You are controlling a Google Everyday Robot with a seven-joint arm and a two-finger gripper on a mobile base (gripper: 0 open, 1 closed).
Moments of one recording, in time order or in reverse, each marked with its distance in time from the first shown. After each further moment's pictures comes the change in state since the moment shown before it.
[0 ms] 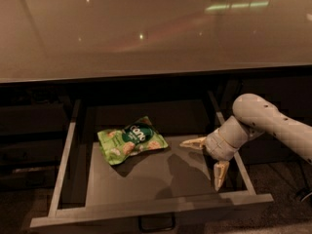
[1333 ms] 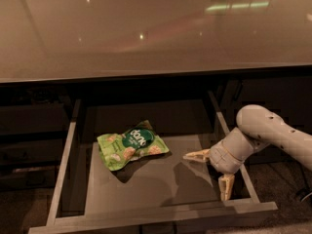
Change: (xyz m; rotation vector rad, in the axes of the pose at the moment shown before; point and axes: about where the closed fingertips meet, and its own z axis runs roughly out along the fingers) arm -0.011 0.043 0.010 -0.039 0.001 0.057
